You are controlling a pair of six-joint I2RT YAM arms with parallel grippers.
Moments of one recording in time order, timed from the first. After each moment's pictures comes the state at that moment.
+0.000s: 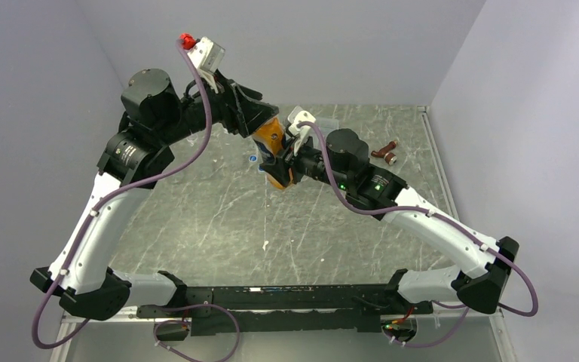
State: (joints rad) left arm -0.56 1.28 1.81 -0.47 0.42 -0.29; right arm 0.91 1.25 1.31 -0.18 -0.13 -0.02
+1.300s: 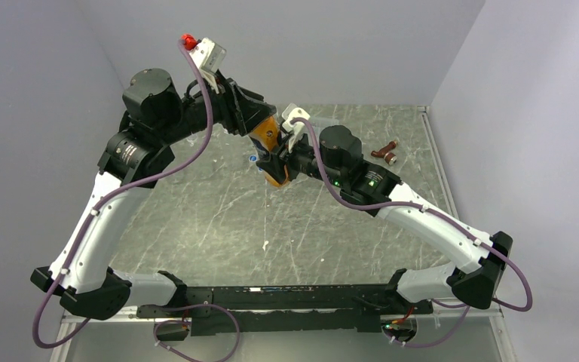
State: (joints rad) left arm -0.56 1.29 1.81 -0.48 0.42 -0.28; right arm 0.91 1.30 1.35 -0.19 -0.11 -0.02
